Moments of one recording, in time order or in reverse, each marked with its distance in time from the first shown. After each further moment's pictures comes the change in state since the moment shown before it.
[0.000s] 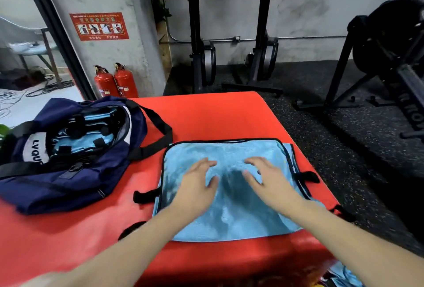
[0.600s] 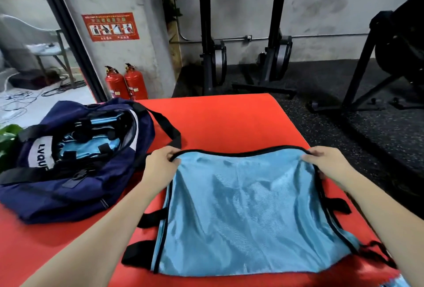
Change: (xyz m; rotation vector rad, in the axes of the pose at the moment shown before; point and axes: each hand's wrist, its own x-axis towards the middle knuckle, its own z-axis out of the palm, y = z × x) left_hand 0.071 -0.074 -0.071 -0.011 0.181 -0.321; right_hand 0.079 0.132 -0.059 0.425 0.145 0.486
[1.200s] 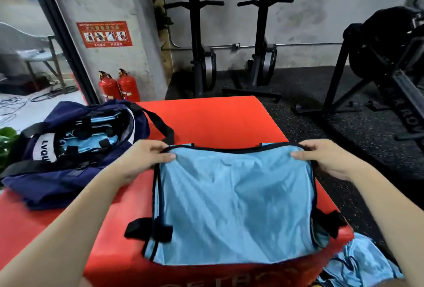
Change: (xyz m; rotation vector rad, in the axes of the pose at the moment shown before) left_hand -0.043 0.027 -0.074 -0.420 -0.441 -0.020; right_hand -0.078 -0.047 -0.055 0.198 -0.340 0.009
